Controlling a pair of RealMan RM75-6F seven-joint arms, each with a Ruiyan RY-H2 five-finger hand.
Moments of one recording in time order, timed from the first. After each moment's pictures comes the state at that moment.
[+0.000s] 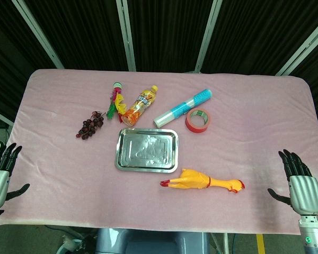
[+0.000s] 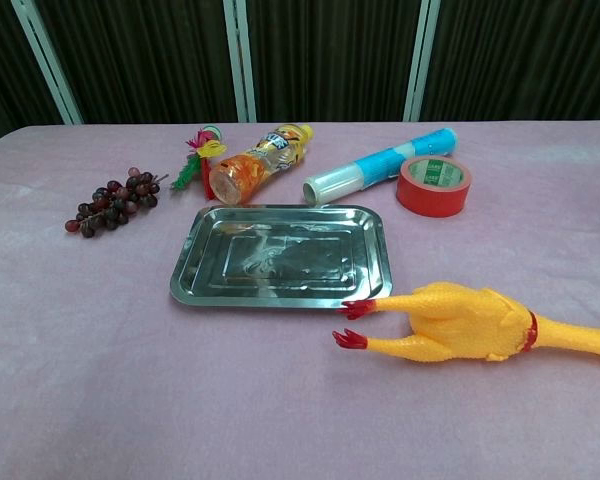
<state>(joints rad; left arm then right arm) -0.08 -1.13 -0.03 -1.65 1.53 1.53 0.19 0.07 -1.18 0.07 -1.59 -1.51 1.52 -0.05</state>
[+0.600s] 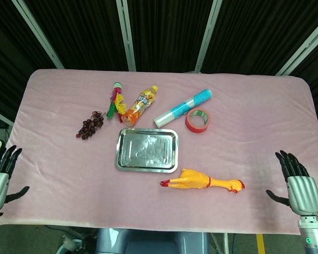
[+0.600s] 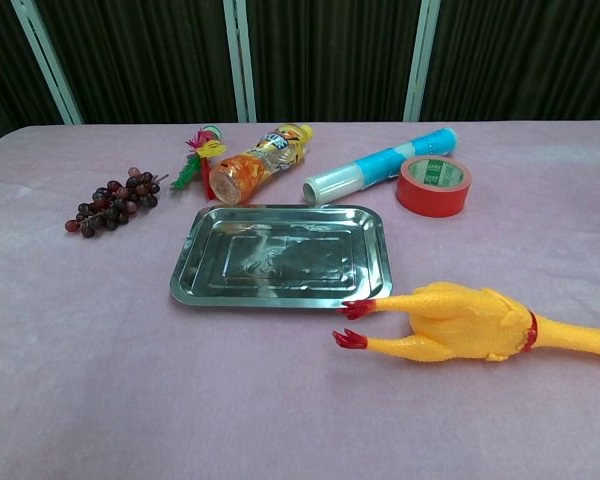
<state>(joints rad) -0.07 -1.12 -0.02 -1.66 1.55 1.54 0.17 0.07 -1.17 0.06 -1.59 -1.54 1.51 -0.02</state>
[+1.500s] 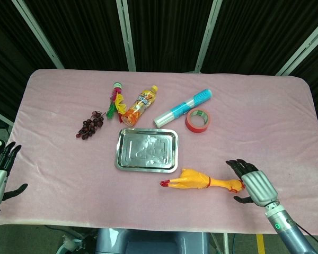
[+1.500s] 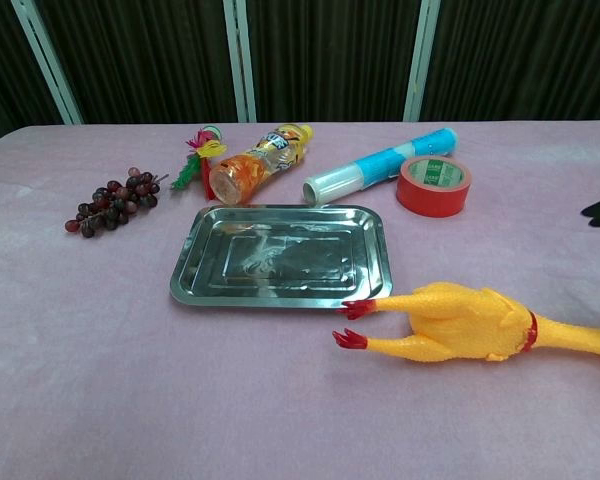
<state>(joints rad) -0.08 -1.06 -0.03 -1.70 1.57 1.53 0.18 0.29 -1.19 0.01 -1.62 -1.62 1.15 -0.02</state>
